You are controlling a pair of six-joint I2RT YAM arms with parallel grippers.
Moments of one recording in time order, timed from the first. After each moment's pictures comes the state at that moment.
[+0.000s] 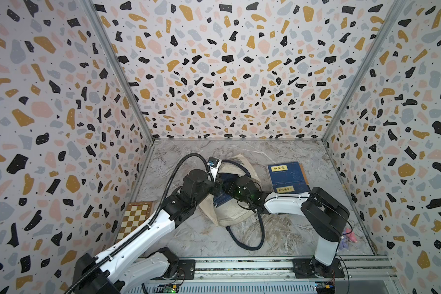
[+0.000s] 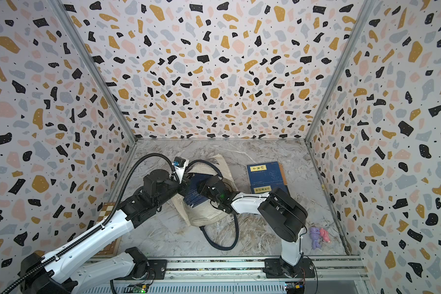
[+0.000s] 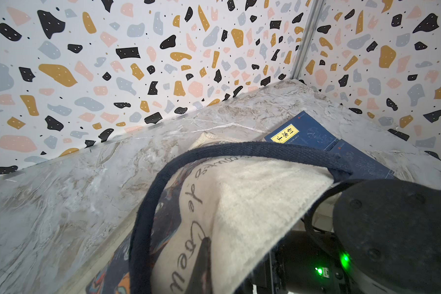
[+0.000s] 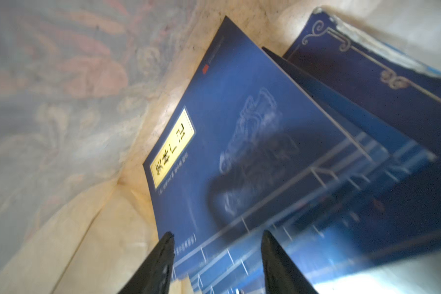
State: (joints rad) left arm -0.66 1.02 0.83 -0.17 -0.09 -0.06; right arm 0.90 1.85 1.01 0.35 0.08 1.11
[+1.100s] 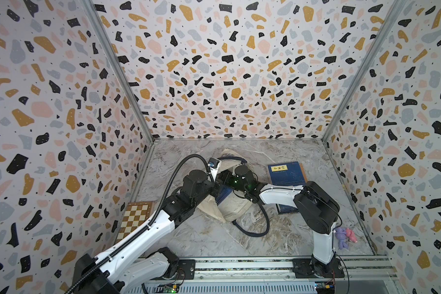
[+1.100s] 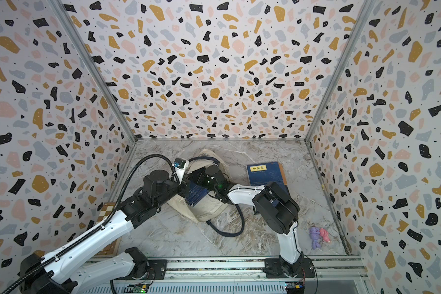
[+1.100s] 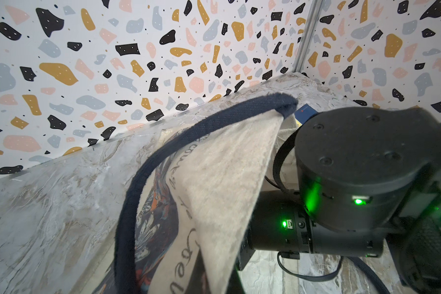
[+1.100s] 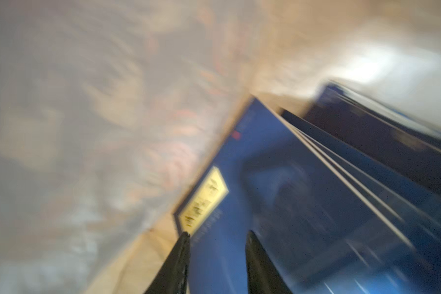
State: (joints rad) left arm -0.66 1.01 0.82 -0.18 -0.09 -0.03; right arm 0.84 1.95 1.17 0.46 -0.08 1.00
